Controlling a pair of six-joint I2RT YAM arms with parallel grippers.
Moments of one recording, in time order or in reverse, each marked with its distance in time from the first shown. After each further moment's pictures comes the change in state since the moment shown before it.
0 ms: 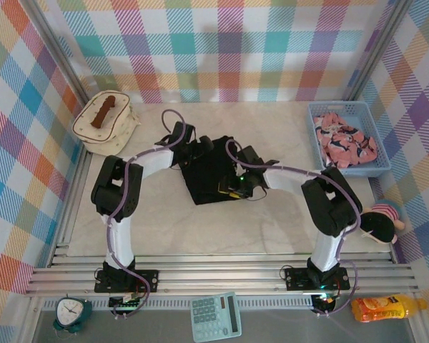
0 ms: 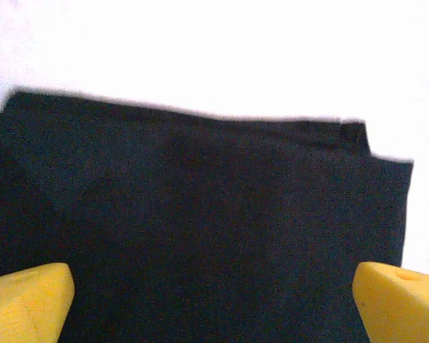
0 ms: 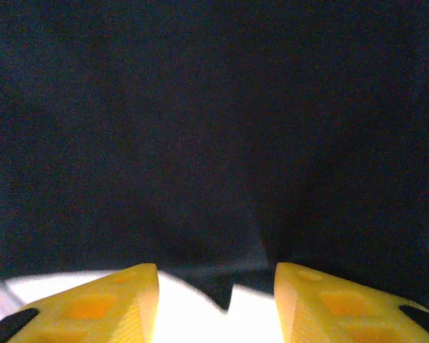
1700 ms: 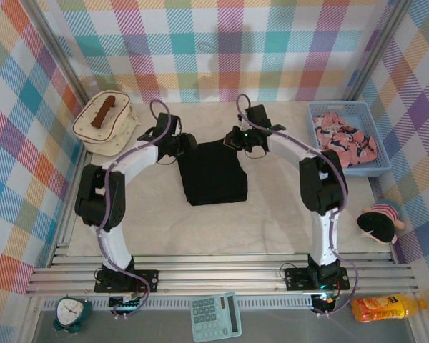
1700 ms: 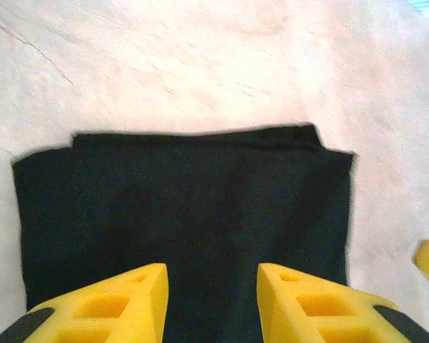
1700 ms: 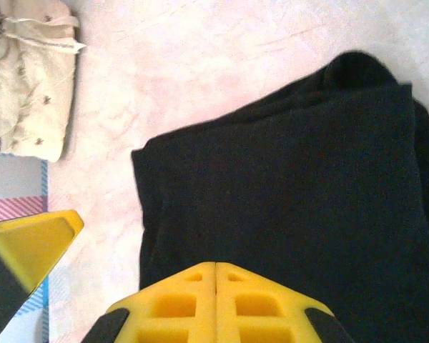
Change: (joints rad) left arm 0.079 -0.123 -0.018 -0.109 0.109 0.146; right arm -0.200 0.315 0.558 0.003 -0.059 -0.101
